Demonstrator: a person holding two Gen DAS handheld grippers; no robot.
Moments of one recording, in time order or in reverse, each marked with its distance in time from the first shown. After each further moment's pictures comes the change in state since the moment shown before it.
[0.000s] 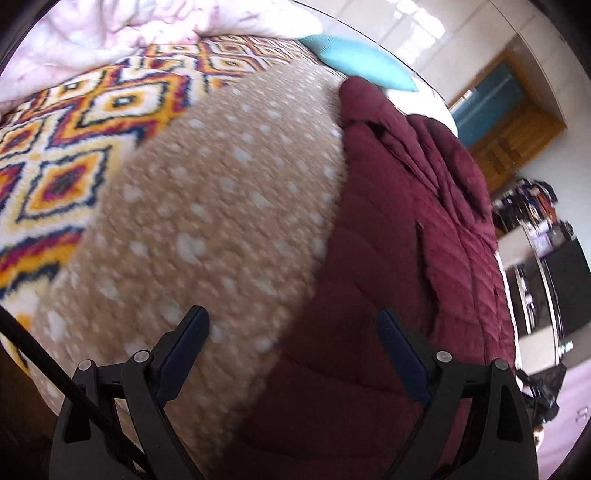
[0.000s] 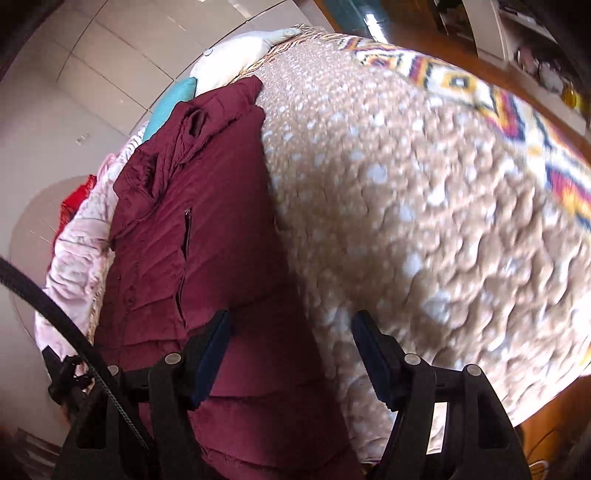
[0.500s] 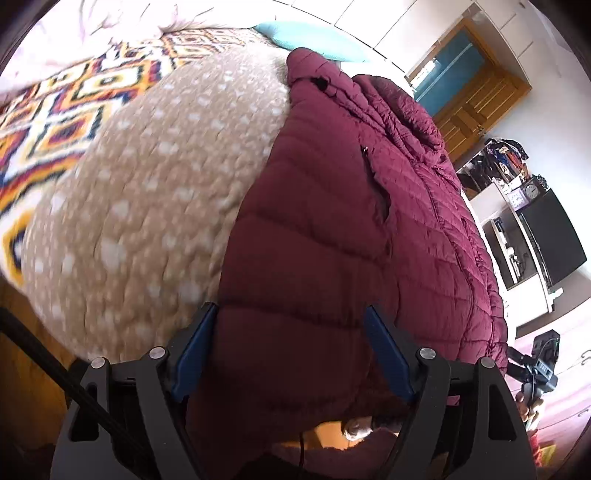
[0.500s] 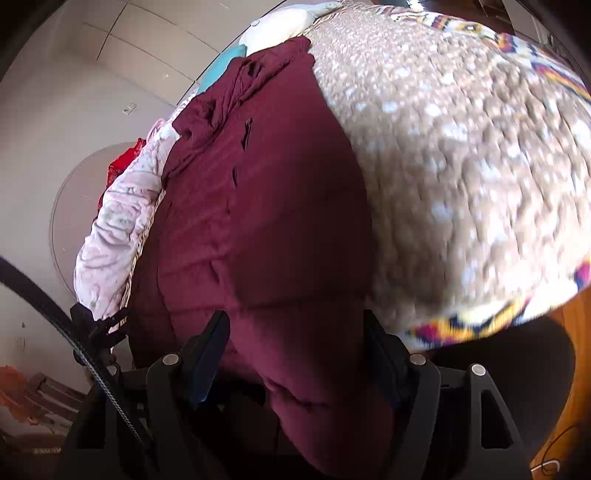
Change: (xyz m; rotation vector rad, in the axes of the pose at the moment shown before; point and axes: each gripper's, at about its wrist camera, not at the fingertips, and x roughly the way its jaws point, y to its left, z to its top) left arm -0.033 -0.009 -0.080 0.115 0.044 -0.074; right arm -0.018 0.003 -0.097 -0.074 0.111 0.188
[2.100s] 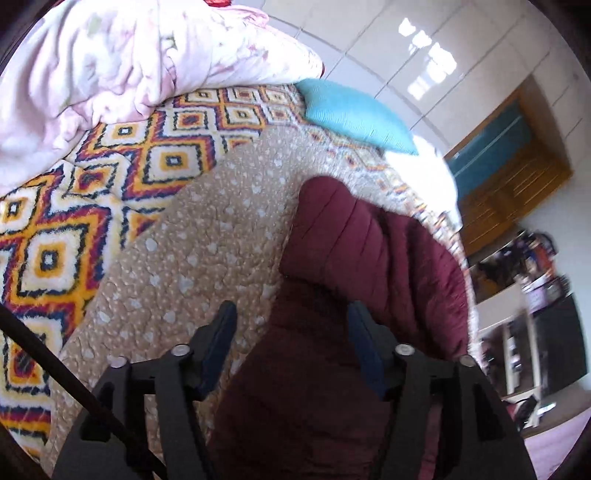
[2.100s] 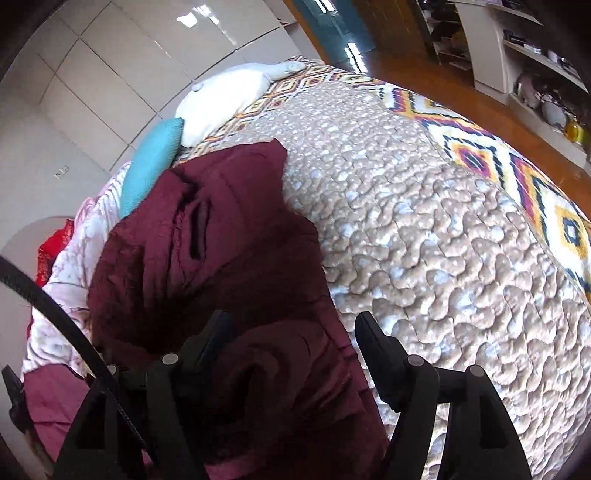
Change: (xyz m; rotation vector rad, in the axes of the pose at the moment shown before) left arm 0.033 -0.016 0.270 -0.225 -0.182 0.048; right arm 0.102 0.043 0.286 0.091 -0.242 -0.266
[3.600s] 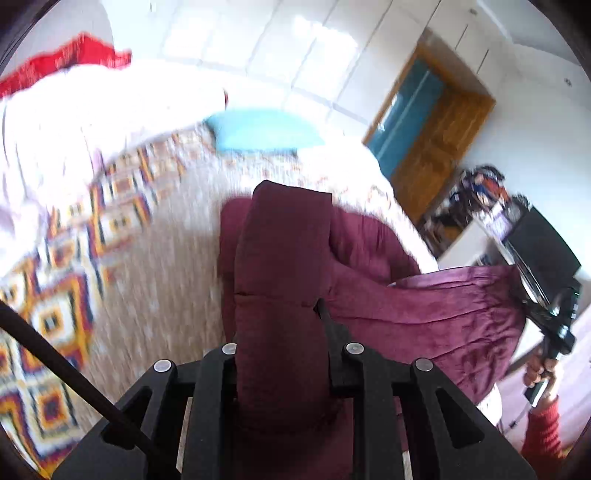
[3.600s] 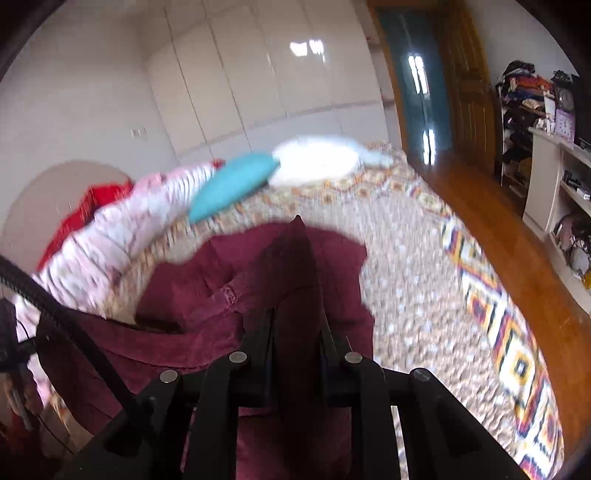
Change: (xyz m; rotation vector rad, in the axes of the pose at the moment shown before) left arm -0.075 -0.073 -0.030 0.368 -0.079 -0.116; right arm -0.136 0.100 0.008 -0.416 -0.253 0.058
